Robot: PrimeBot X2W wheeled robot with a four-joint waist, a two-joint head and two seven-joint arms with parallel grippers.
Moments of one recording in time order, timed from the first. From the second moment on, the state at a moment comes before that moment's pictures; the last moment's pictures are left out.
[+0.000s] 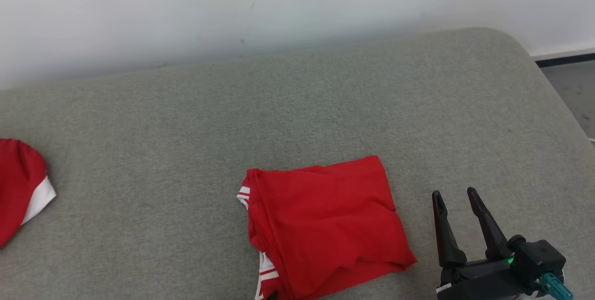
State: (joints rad) left arm -0.05 0.05 -0.50 0.46 -0.24 -0.13 -0.26; right arm -0.05 -0.11 0.11 0.14 0.27 0.13 -0.26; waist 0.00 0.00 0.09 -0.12
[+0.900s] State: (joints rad) left arm -0.09 0.07 -0.53 0.50 -0.32 -0.13 -0.26; right arm -0.05 -0.10 0.09 0.16 0.27 0.13 -0.26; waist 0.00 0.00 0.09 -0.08
